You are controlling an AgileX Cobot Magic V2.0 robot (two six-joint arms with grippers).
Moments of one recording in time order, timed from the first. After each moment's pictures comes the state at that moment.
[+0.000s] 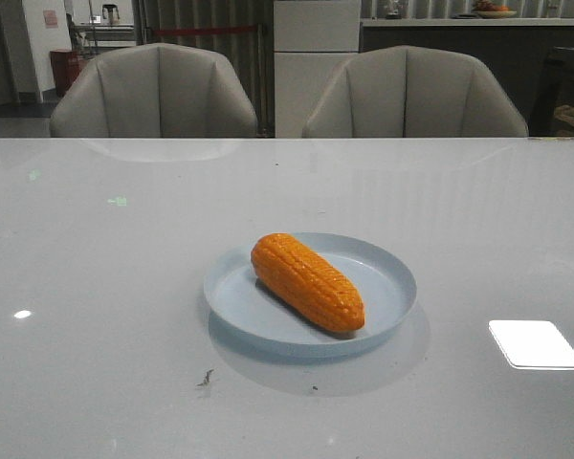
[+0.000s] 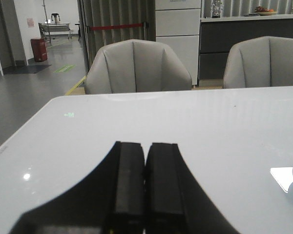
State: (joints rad) left arm -0.07 -0.01 -0.04 -0.03 0.11 0.10; right arm -0.07 0.77 -0.75 0.10 0.73 -0.03
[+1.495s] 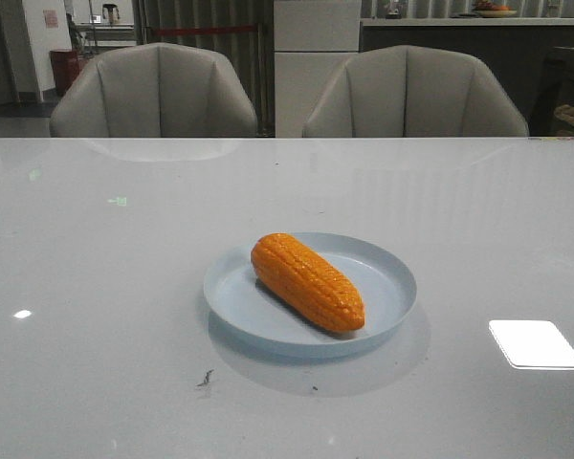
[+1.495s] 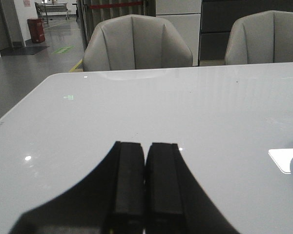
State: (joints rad) left arm -0.07 -0.01 0.01 -0.03 0.13 0.10; right arm 0.02 0.50 -0.55 0.09 0.44 -0.03
